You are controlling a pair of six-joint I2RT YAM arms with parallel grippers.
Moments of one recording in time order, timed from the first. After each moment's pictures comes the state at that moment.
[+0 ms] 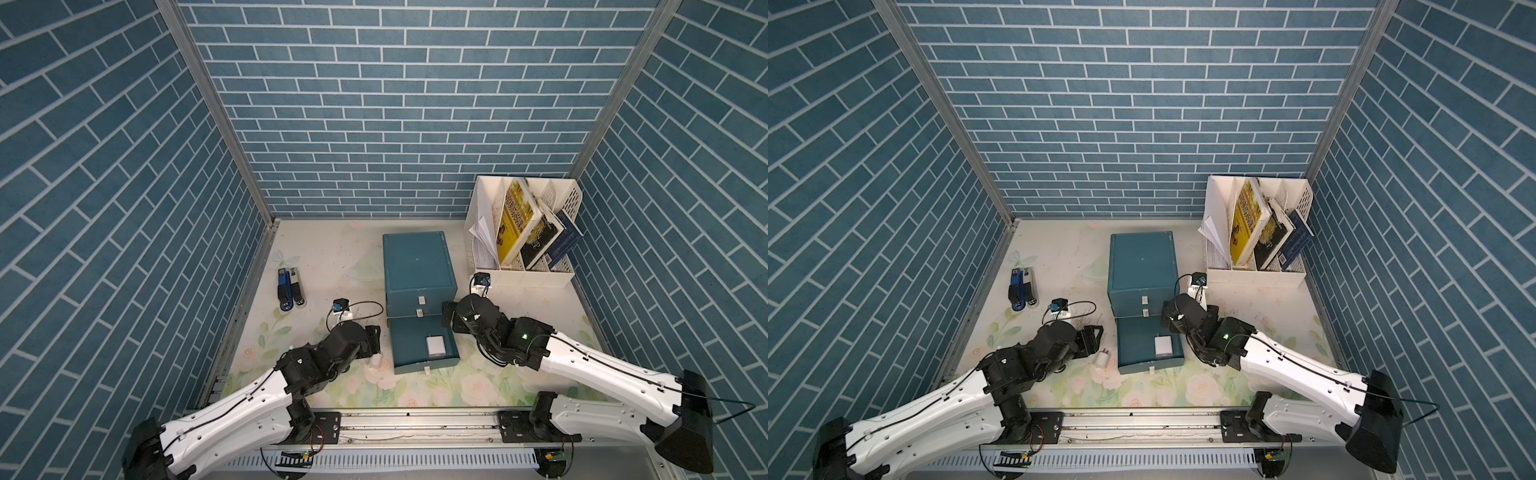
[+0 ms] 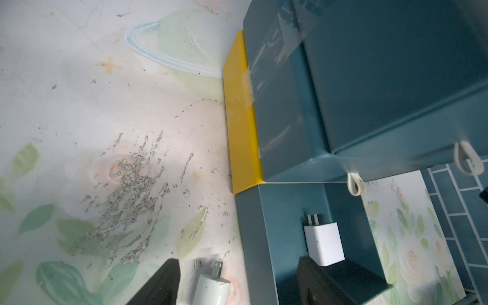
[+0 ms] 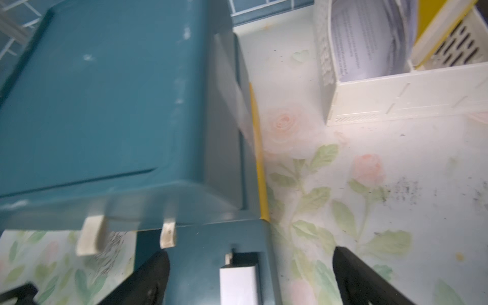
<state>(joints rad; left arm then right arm) -0.98 0.78 0.51 -0.47 -0.39 -0.95 1.02 1.09 0.86 -0.59 0.53 0.84</state>
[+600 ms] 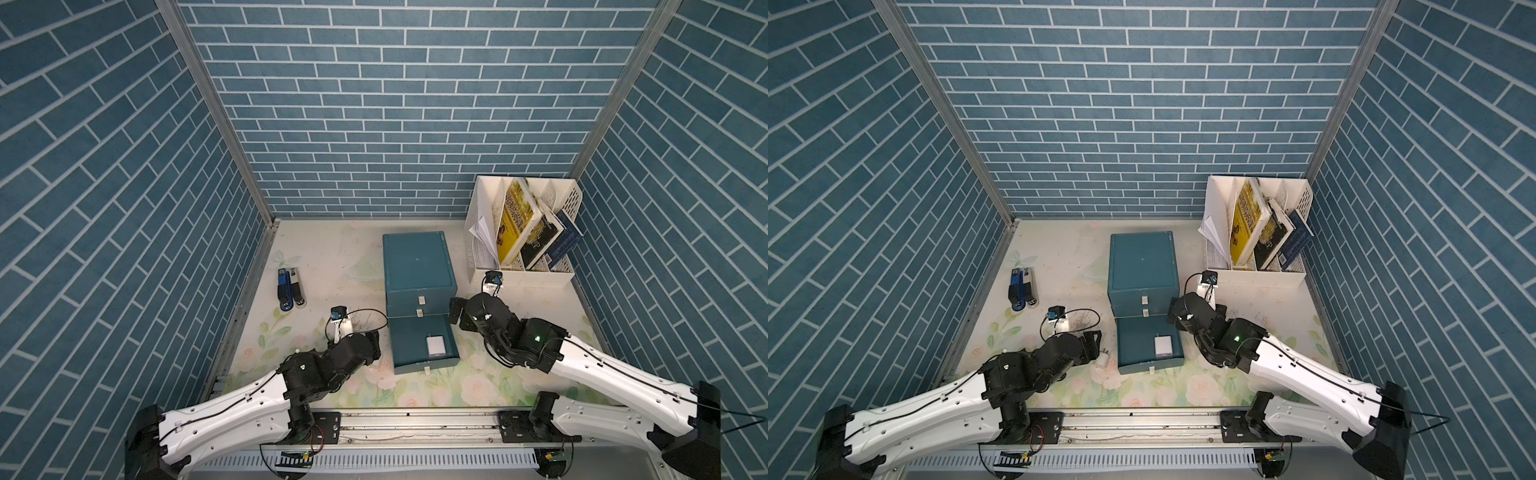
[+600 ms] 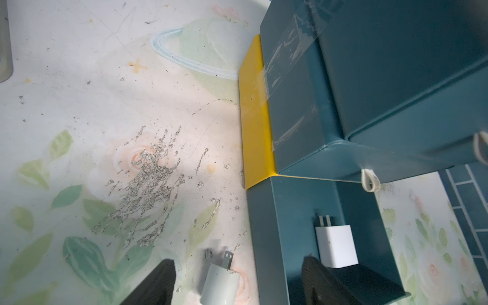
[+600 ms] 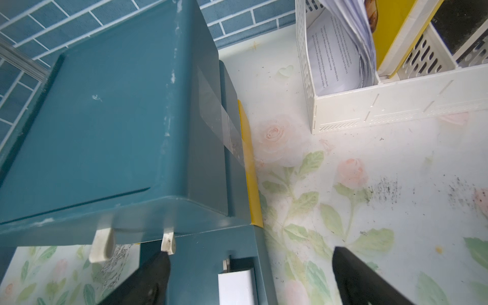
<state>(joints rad) -1.08 0.79 0.52 -0.56 -0.53 -1.03 1.02 1.00 0.87 -0.64 0.56 0.88</state>
